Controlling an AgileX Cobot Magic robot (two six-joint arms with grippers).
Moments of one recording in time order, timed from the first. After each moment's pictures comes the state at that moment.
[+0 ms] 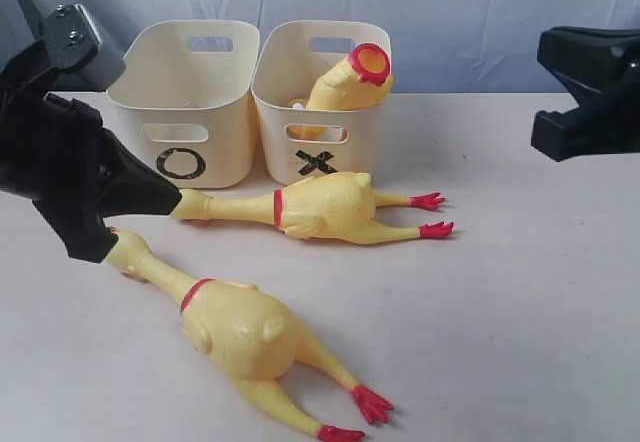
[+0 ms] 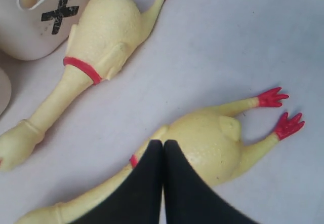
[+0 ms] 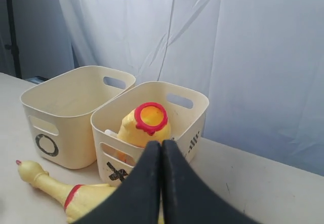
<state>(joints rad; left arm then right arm) -0.23 1.28 -0.89 -0.79 0.87 1.23 0.38 0.88 -0.54 -0.52 -0.15 0.45</state>
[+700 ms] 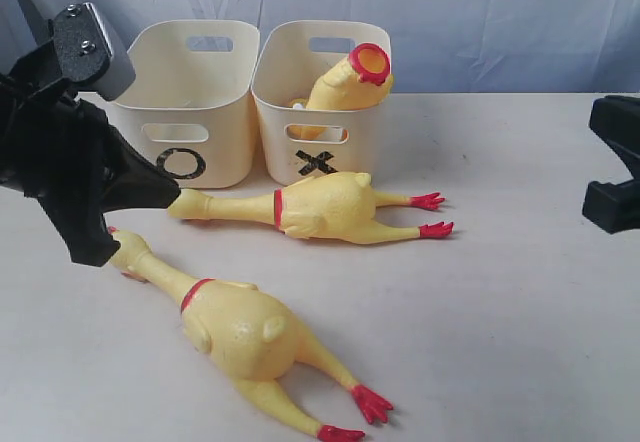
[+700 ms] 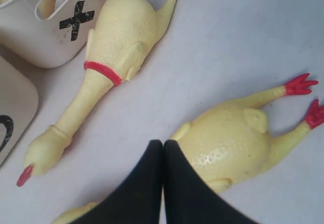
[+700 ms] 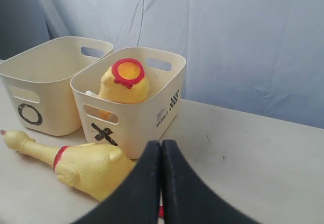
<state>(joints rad) -0.26 1.28 -0.89 -0.73 0.81 1.28 0.38 0.71 -0.42 -0.47 0.01 0.45</state>
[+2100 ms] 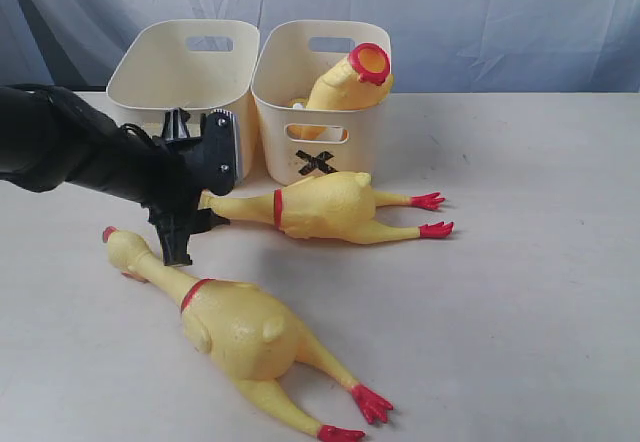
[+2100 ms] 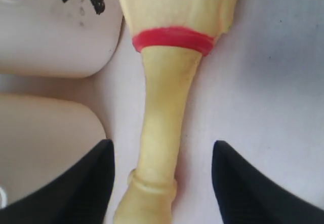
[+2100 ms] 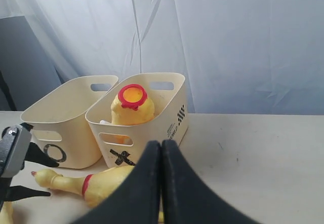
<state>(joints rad) -0.35 1.84 -0.97 -0.97 0.25 2.10 0.38 0.48 -0.39 -0.29 0.12 0.45</state>
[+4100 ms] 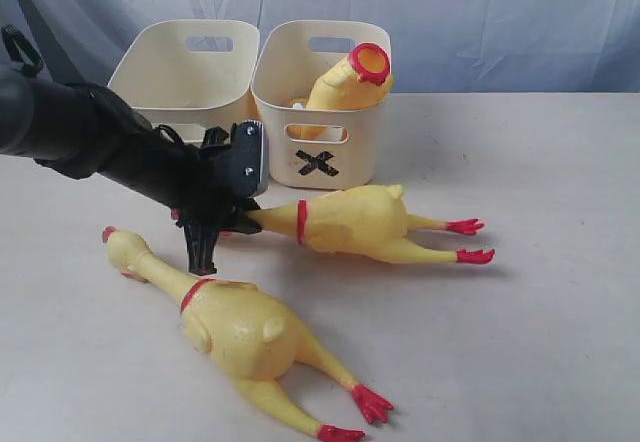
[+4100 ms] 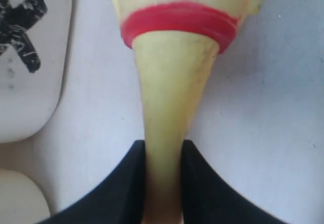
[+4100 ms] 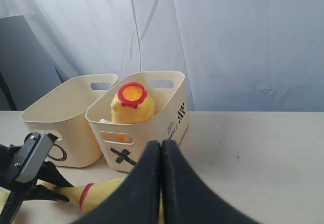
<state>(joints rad) -0.36 1.96 -1.10 -0.96 0.46 2.07 0.38 0.48 -0.39 -0.28 0.13 0.45</state>
